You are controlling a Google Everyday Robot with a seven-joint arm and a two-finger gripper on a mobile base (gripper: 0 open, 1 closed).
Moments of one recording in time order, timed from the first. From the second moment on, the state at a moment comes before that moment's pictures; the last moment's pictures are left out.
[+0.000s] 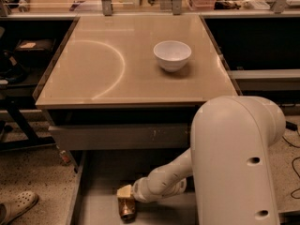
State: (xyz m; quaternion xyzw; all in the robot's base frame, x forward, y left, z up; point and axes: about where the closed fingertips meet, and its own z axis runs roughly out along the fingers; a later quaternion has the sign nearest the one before) arm 0.447 0.074 0.360 -0.01 0.96 0.27 0.07
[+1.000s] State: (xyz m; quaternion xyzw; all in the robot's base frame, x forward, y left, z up) arm 0.447 0.074 0.360 -0.01 0.96 0.27 0.07
